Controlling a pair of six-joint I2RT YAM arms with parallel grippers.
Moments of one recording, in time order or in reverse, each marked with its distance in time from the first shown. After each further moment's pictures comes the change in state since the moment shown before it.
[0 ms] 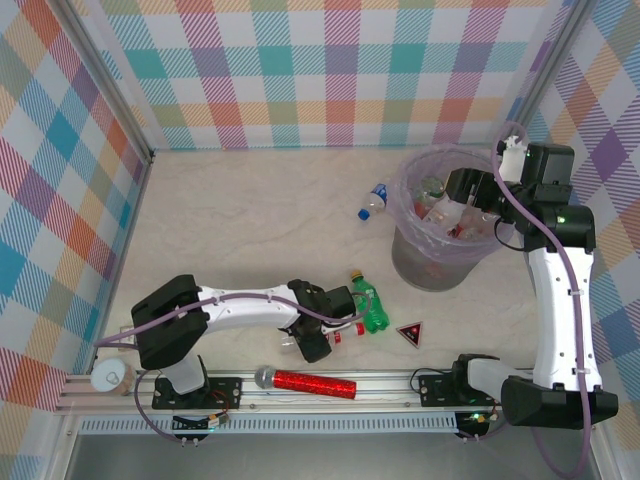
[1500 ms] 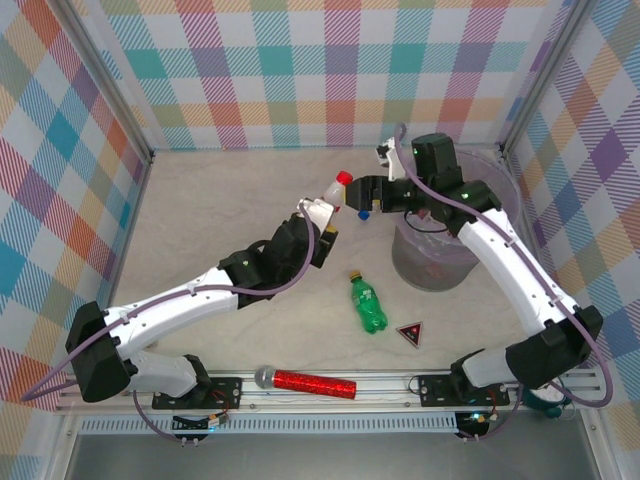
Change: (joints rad) left arm 0.191 -0.356 0.079 0.596 -0.471 -0.057; right arm 0.510 0.238 -0.041 0.319 -0.283 0.196
